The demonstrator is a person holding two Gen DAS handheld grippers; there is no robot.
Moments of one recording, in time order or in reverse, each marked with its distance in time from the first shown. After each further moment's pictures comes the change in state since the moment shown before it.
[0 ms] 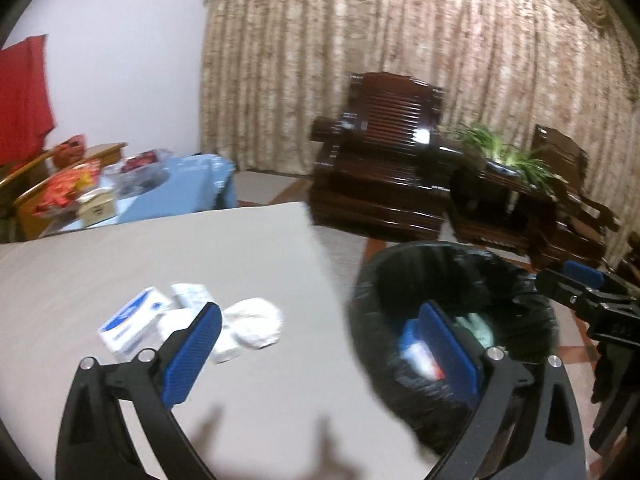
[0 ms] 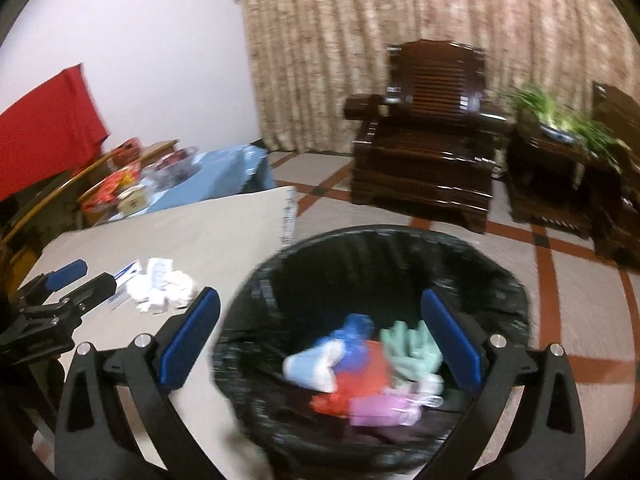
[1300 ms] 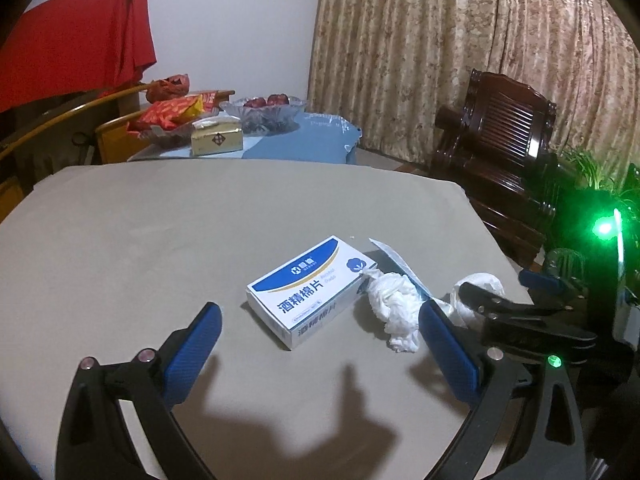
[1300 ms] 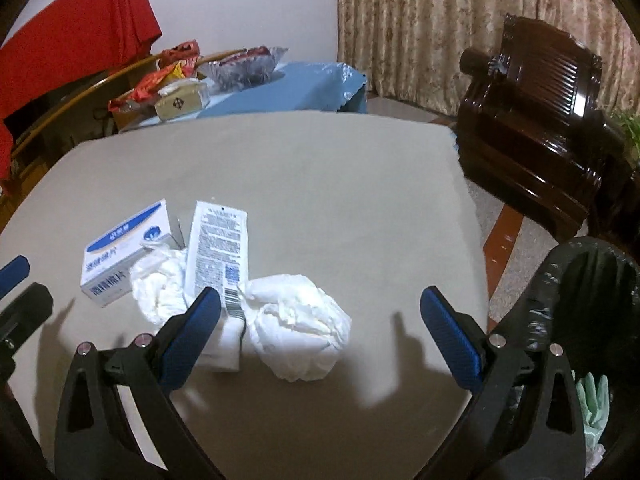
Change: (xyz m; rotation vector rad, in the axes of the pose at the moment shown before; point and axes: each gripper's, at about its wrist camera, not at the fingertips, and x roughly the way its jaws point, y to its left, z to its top) left arm 0.042 0.166 -0.050 -0.204 0.071 0.265; right arm 0.225 0.196 -0.013 -0.219 0.235 0.128
